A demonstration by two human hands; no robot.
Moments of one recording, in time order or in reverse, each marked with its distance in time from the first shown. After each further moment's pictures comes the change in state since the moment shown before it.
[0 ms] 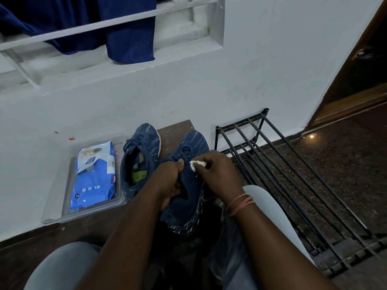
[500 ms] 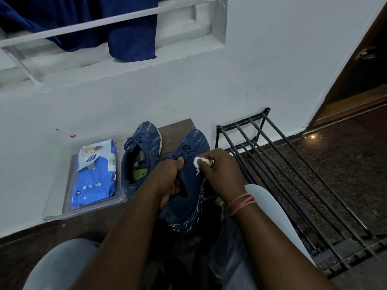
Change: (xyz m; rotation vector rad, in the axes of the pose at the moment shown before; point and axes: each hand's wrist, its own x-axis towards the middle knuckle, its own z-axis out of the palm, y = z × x) left_hand 0.000 -0.001 0.000 -0.032 0.007 0.009; right_hand -0.001 0.006 -0.003 -0.154 0.028 -0.026
